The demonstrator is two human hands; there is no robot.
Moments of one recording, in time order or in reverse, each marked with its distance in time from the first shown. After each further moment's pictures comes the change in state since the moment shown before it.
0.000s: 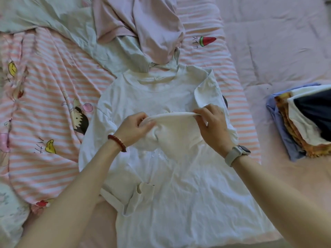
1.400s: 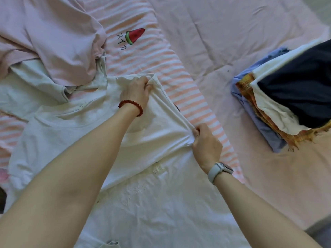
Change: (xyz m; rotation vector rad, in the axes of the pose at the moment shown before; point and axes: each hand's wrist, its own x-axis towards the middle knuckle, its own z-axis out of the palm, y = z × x) left_hand 0.241 0.081 0.164 0.545 0.014 0.092; right_hand -0.032 0.156 0.017 -0.159 0.025 0.790
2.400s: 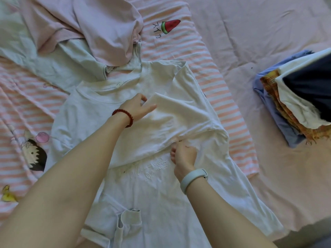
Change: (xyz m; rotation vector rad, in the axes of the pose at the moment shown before) left_hand -0.083 -0.107 -0.035 -0.056 -0.335 -0.167; right_hand -0.098 -0.104 0.049 0.996 -0.280 0.941
